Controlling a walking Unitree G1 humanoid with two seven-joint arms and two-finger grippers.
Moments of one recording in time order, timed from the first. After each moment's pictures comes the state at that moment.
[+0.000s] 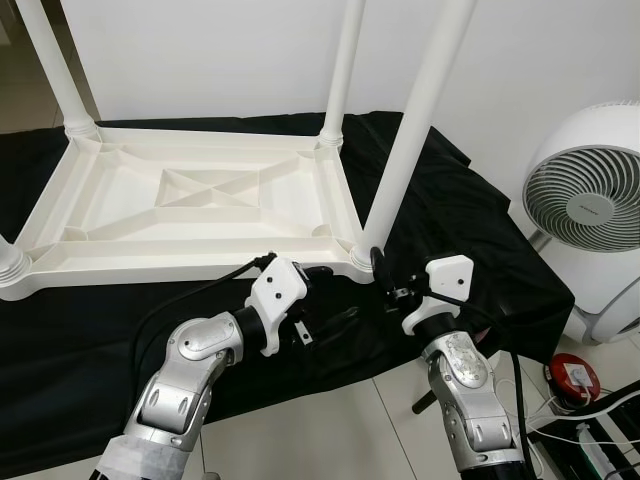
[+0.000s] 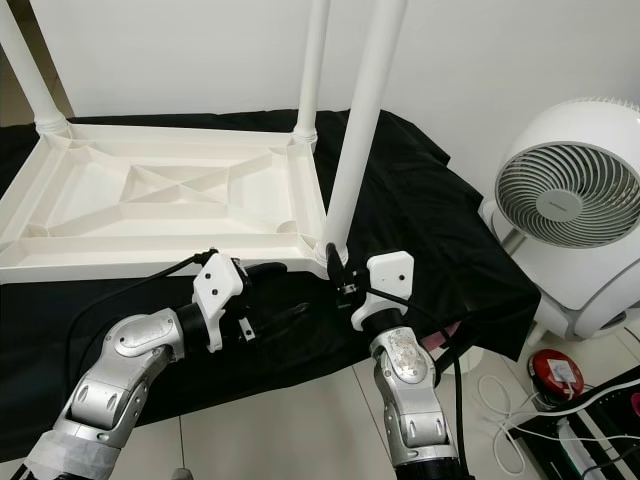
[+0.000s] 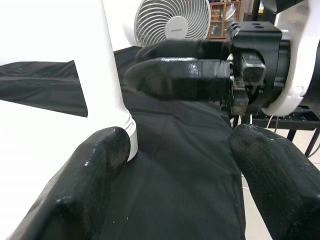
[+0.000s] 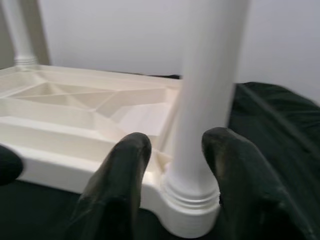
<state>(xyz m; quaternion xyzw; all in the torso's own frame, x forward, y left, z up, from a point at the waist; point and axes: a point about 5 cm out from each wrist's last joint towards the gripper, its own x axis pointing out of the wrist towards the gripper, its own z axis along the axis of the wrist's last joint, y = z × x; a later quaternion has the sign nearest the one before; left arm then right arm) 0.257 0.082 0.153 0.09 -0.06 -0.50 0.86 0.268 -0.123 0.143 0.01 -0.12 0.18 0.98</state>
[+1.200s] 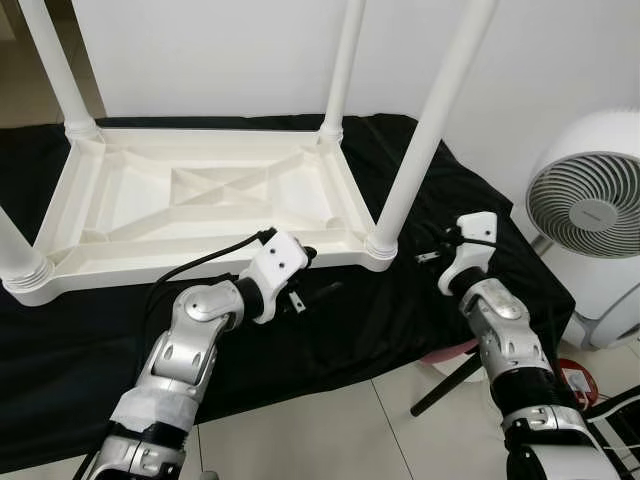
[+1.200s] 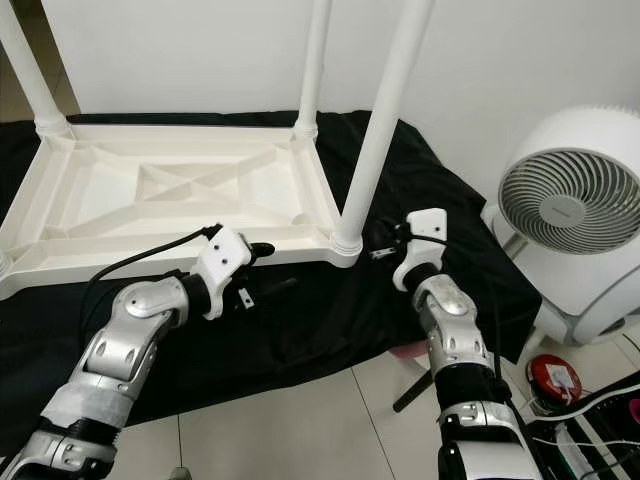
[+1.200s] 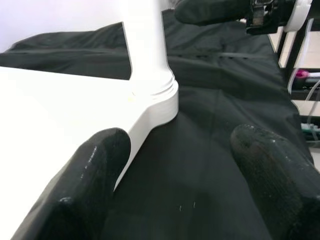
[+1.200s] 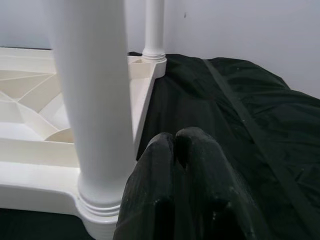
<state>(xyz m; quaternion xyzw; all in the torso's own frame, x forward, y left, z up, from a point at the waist) 0.310 0.082 0.154 0.15 0.00 -0.46 0.87 0.344 -0.196 0.145 -0.01 -0.06 0.14 0.99</state>
